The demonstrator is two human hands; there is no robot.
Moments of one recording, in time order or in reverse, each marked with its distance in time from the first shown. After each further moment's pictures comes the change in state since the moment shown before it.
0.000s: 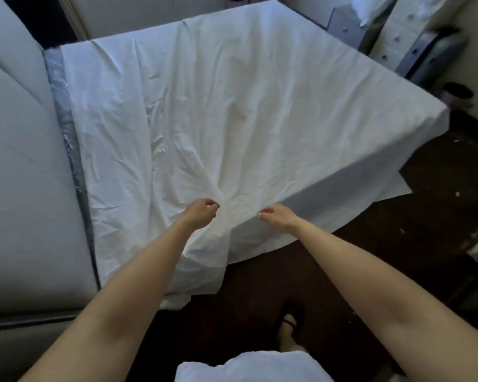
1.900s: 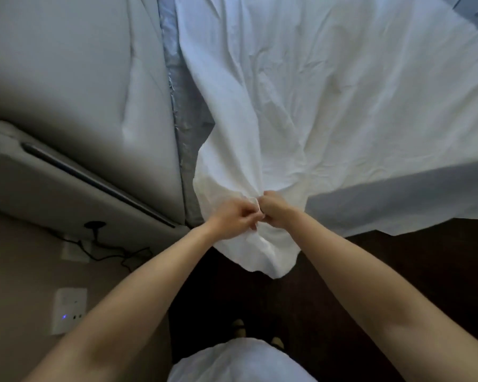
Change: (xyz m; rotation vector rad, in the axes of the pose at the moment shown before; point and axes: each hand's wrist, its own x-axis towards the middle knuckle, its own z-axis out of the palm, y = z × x) left_hand -0.173 -0.161 -0.046 -0.054 0.126 0.325; right_hand -0.067 -0.169 0.205 0.568 -0.317 0.044
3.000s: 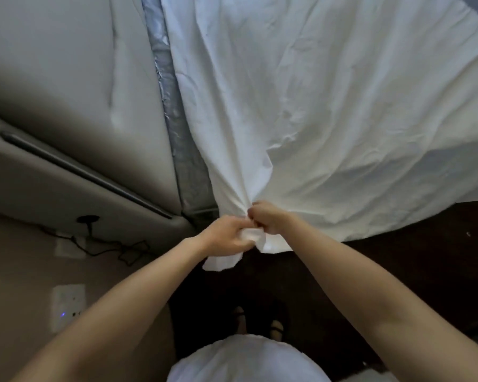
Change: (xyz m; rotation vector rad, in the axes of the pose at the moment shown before) left_hand -0.029 -0.051 0.026 0.114 -0.292 0.079; right_hand 0.023 0.051 0.016 -0.122 0.058 0.154
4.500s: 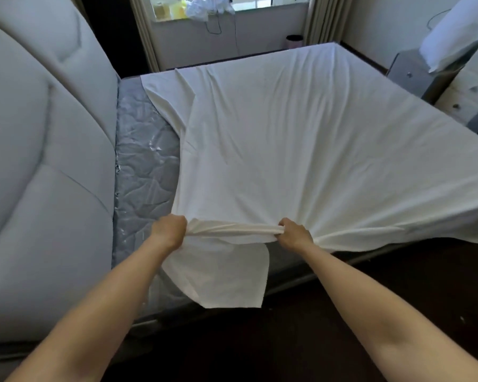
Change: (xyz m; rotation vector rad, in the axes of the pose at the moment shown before) left_hand 0.276 0.116 -0.156 0.835 0.158 -0.602; right_hand 0.086 -0.081 -0.368 -0.710 0.442 -0.280
